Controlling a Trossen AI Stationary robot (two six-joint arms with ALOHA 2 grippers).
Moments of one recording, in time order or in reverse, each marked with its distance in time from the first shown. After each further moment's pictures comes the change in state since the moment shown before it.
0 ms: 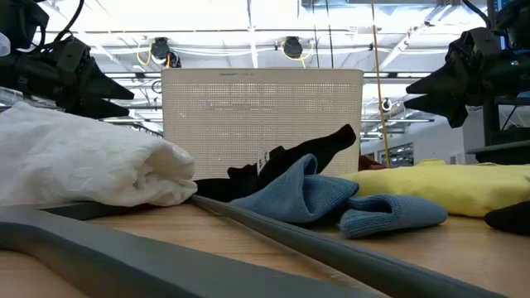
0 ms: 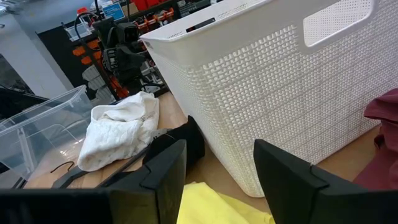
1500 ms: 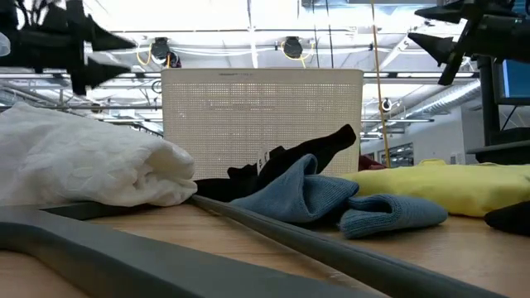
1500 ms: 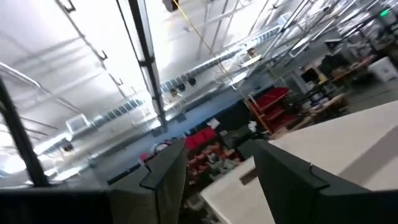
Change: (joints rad) left arm 0.000 0.000 0.011 0.434 -0.090 0.089; right arm 0.001 0.019 -0.001 0.657 0.099 0.153
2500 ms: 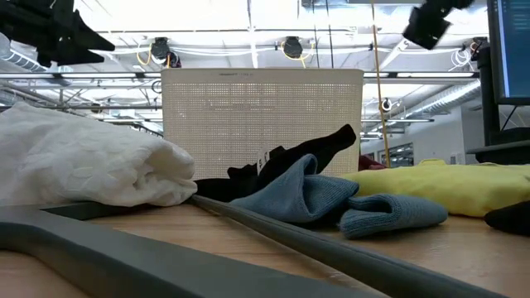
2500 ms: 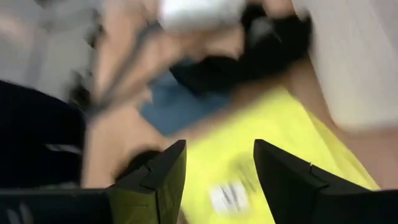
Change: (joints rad) left arm 0.000 0.000 0.322 -0.620 -0.208 0.129; right arm 0.193 0.911 0.968 -1.409 -0.377 -0.270
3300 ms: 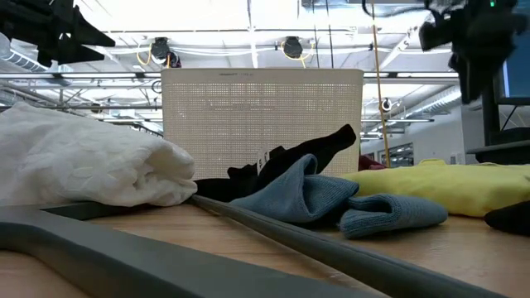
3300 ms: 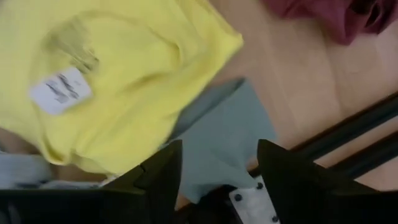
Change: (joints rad) left arm 0.000 0.000 0.000 0.035 0.000 -0.019; right arm -0.091 0.027 -0.095 -0.445 0.329 0.085
